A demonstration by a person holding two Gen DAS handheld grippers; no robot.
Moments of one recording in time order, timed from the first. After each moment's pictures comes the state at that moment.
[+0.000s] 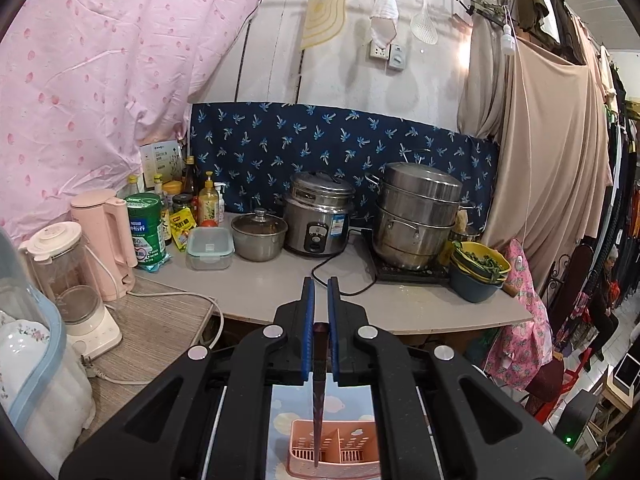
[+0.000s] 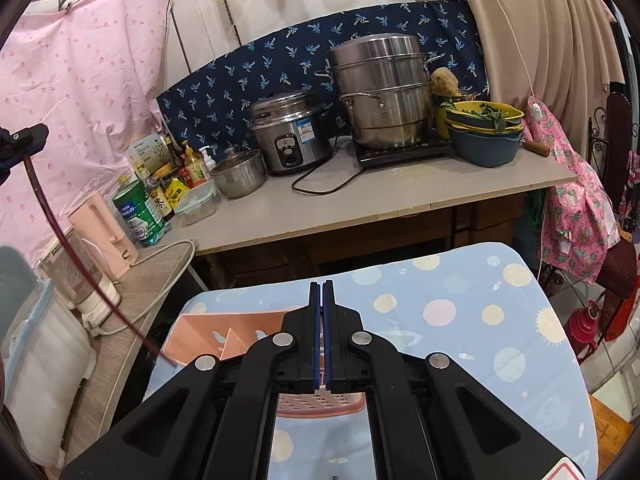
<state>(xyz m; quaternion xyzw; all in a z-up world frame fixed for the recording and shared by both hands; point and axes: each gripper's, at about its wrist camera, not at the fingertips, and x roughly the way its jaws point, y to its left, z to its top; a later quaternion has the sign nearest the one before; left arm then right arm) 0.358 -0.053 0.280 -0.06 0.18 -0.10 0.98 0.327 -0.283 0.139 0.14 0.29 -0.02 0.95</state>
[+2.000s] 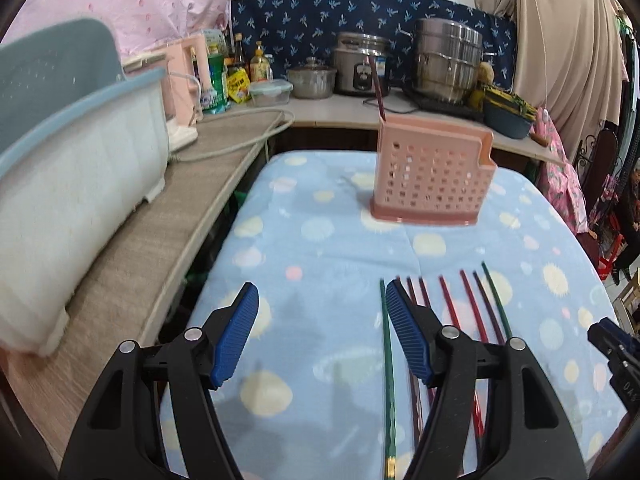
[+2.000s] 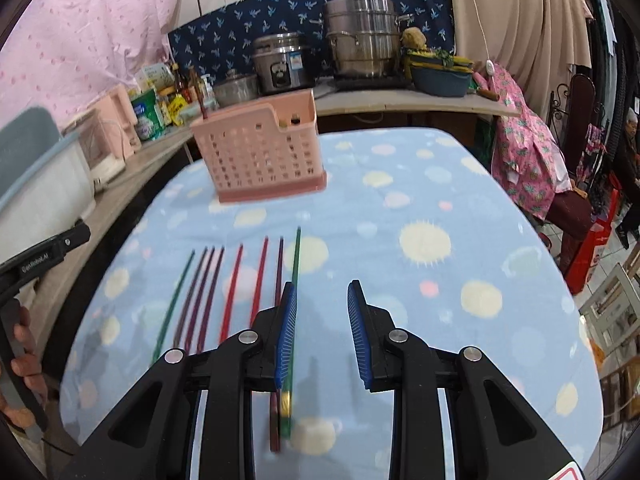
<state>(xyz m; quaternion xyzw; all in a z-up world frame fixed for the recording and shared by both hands) 0.155 0.030 0.057 0.01 0.35 -0.05 0.94 0.069 -0.237 0.030 0.08 0.37 -0.05 0.93</state>
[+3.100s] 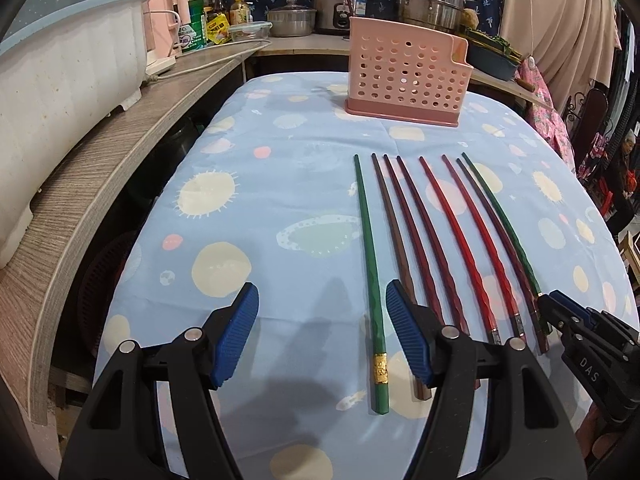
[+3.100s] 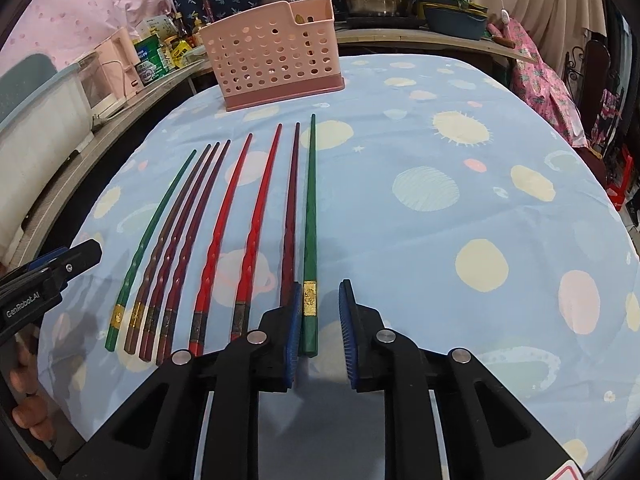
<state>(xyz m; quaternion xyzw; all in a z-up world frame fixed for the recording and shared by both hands) 0.103 0.016 -0.018 0.02 0.42 -0.08 0.90 0.055 -0.209 -0.043 0.09 0.43 -0.03 0.90</state>
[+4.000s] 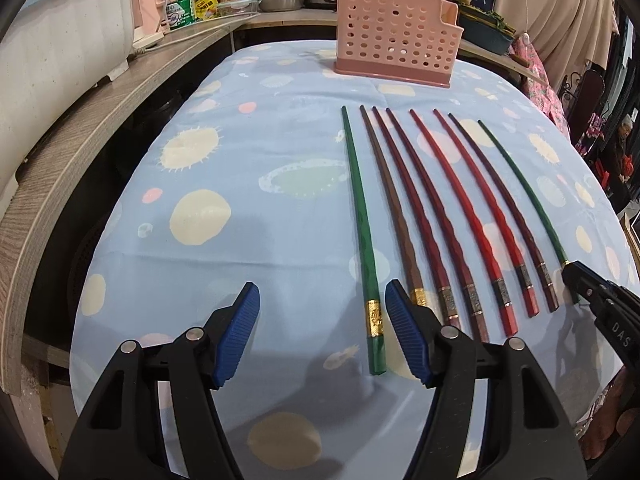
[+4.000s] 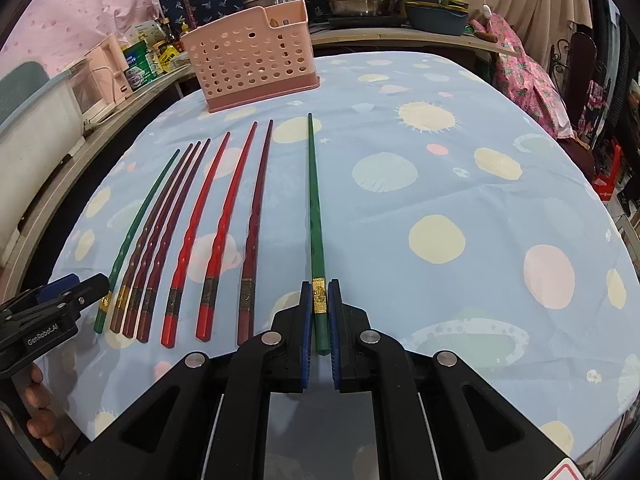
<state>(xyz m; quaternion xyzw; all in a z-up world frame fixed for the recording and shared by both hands) 0.089 0.011 -0.046 0.02 0.46 -0.09 0.88 0.034 -0.229 -0.044 0.10 0.43 -0.05 0.90</state>
